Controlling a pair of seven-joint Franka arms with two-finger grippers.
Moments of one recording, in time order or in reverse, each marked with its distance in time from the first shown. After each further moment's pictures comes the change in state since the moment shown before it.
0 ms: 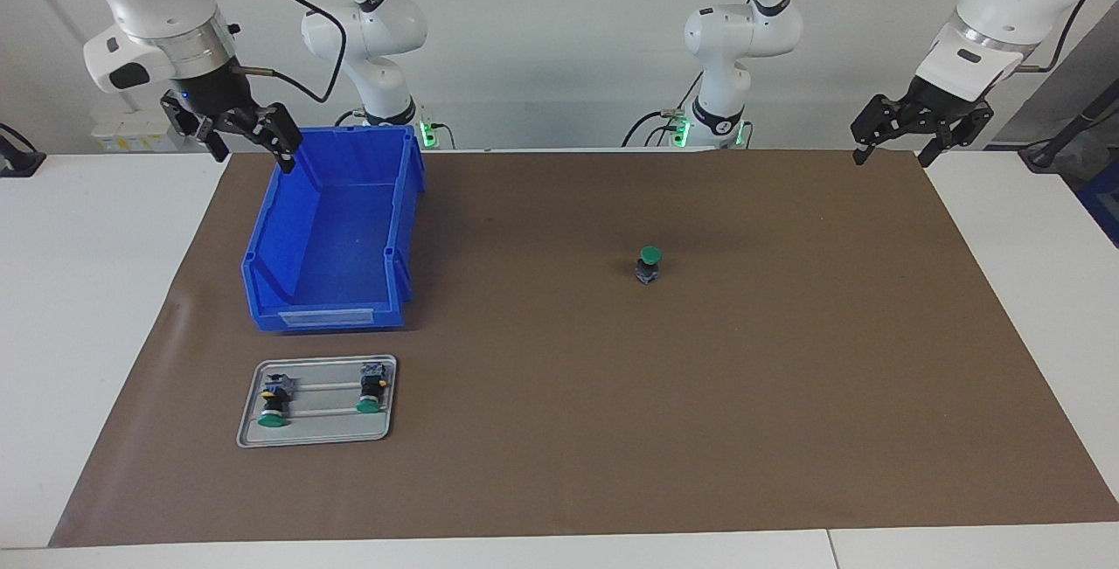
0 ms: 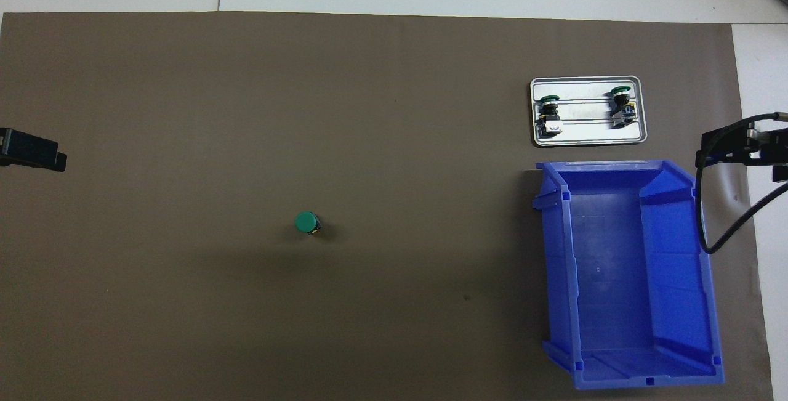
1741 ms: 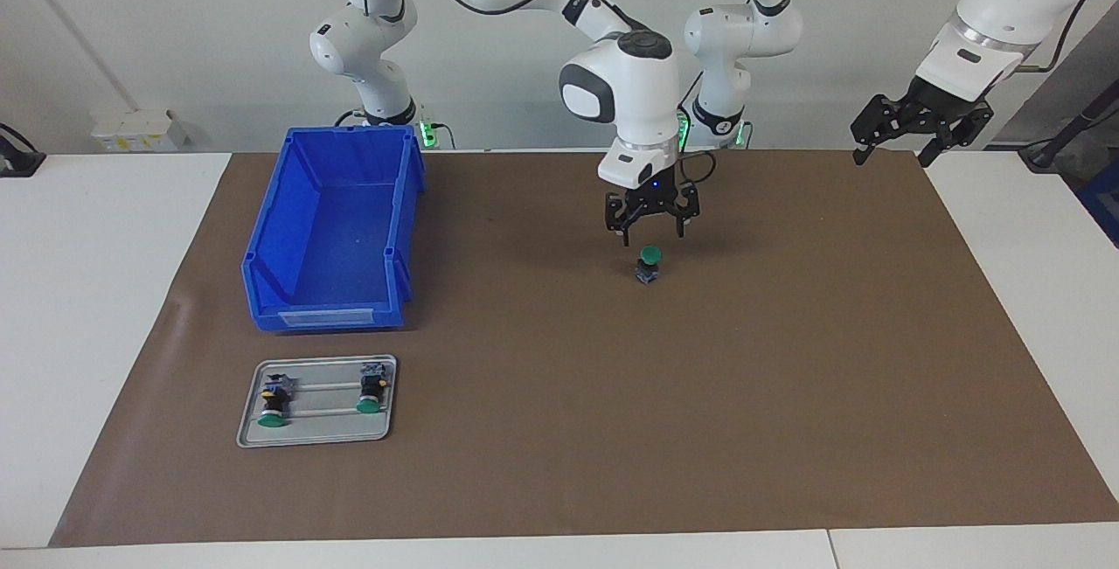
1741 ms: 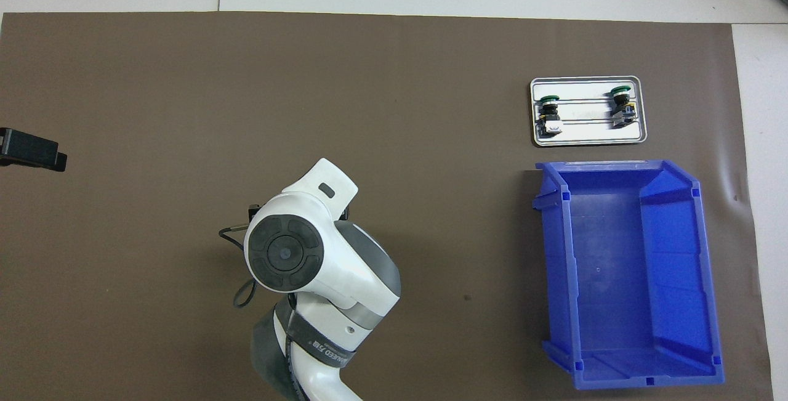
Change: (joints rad) left arm 0.000 0.000 0.000 0.000 0.000 0.000 0.000; right arm 0.800 0.540 0.019 0.038 0.043 0.786 0.555
